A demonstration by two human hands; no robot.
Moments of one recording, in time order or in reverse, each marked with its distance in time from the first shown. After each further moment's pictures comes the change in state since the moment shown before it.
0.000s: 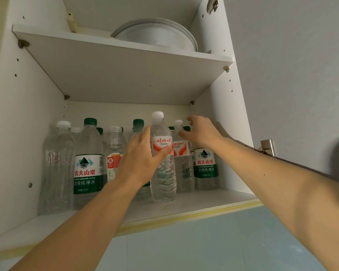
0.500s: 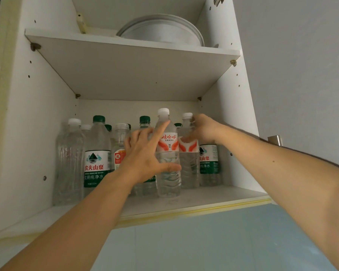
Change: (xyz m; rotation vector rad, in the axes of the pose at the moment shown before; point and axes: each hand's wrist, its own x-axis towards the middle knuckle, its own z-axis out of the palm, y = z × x) left_hand 0.000 -0.008 -0.014 0.214 -0.171 0.135; right_hand 0.004 -0.008 -0.008 0.232 -0.322 0.096
